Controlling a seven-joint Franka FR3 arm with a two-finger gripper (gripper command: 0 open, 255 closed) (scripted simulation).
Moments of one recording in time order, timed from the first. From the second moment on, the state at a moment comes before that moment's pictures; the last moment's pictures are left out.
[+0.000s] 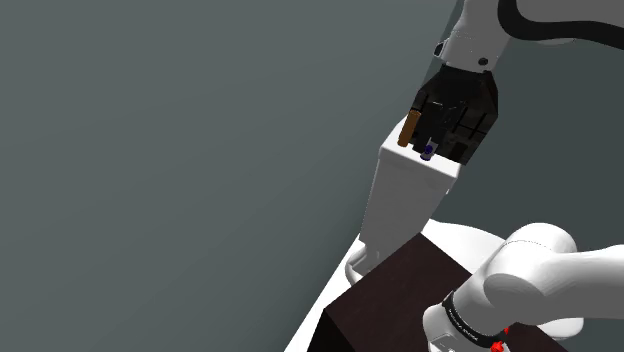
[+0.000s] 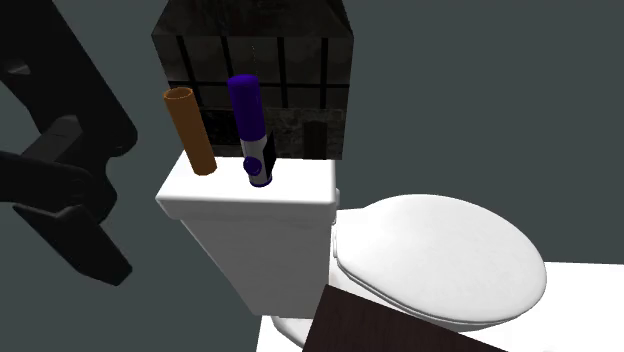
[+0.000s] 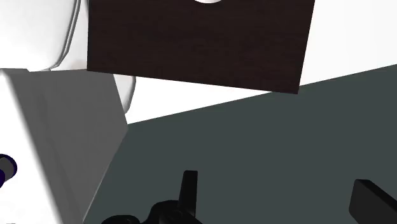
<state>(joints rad) 0.00 -0.81 0.03 -2.29 0.09 1.43 -0.04</state>
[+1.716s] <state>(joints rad) -0.28 -0.46 -0.22 -2.07 -0.08 1.62 0.08</state>
